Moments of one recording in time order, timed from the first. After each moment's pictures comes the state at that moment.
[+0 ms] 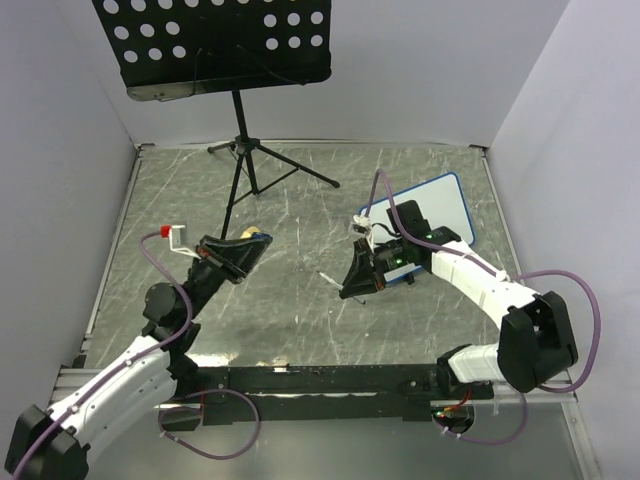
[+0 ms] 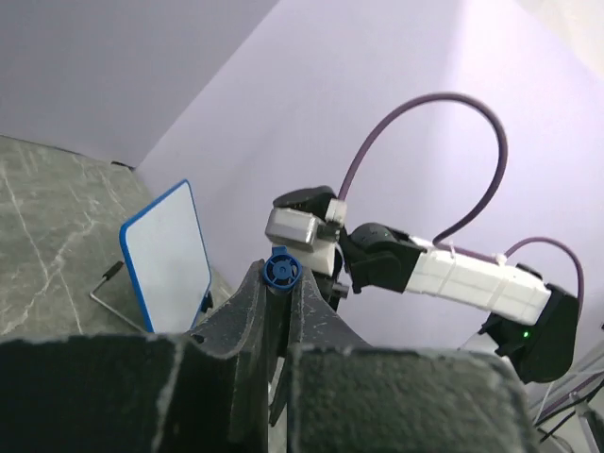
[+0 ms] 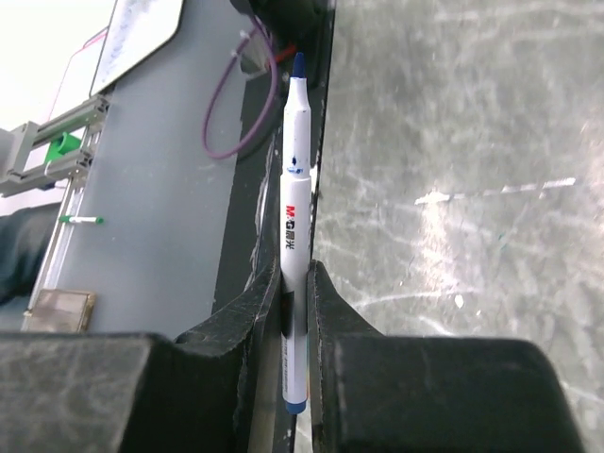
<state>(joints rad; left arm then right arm) -0.57 0.67 0.26 0.87 0.19 -0.96 0.43 1.32 0.90 -0.56 -1.27 -0.42</state>
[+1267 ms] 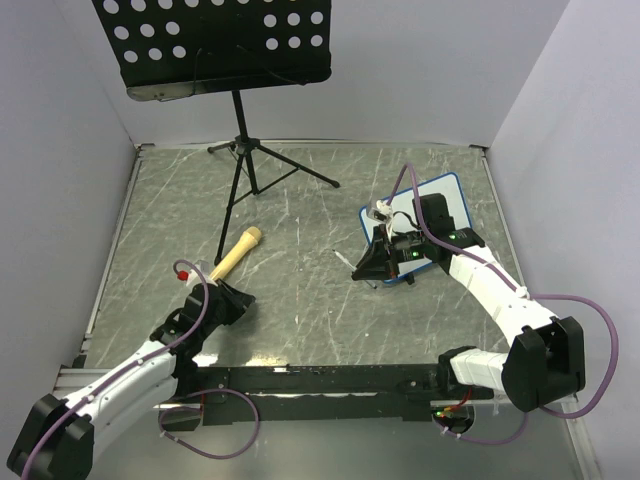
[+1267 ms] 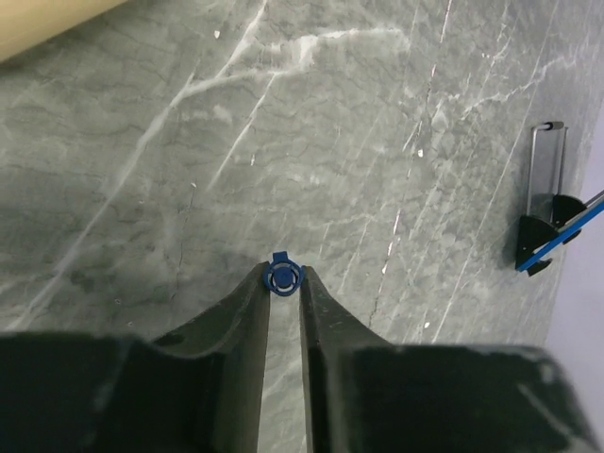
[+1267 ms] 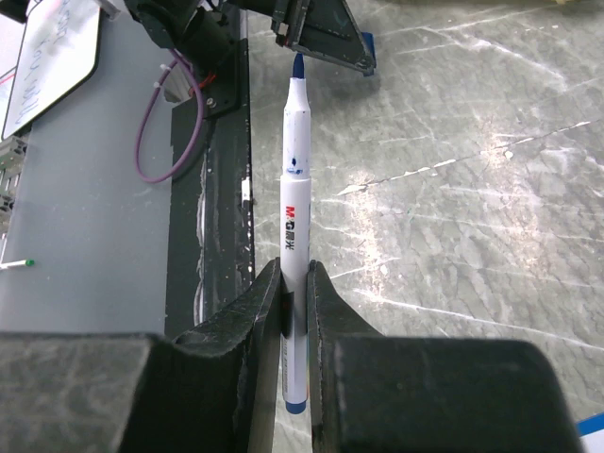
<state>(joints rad) -0.52 0.69 0.09 0.02 -0.13 -1.09 0.30 1.22 0.91 -0.55 -1.18 -0.38</state>
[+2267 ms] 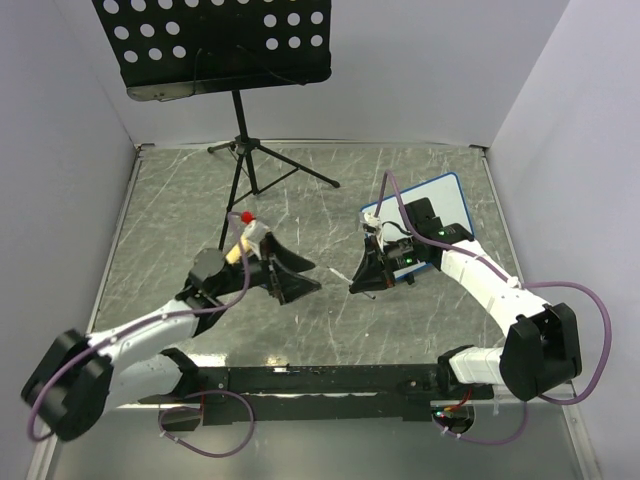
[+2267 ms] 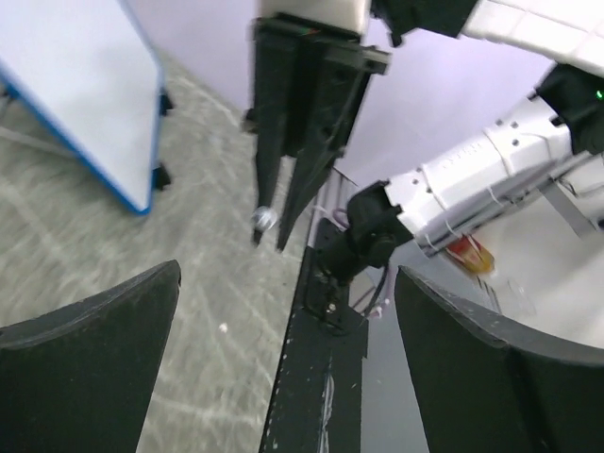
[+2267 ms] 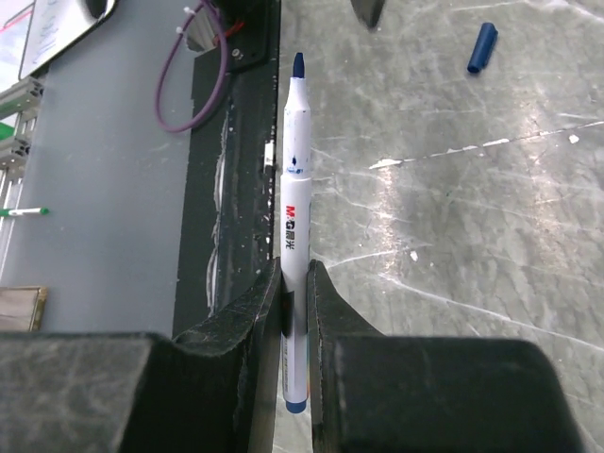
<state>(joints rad) -0.63 1.02 0.37 0.80 0.65 -0.74 0.36 1.28 0.94 -0.72 -1.17 -0.57</state>
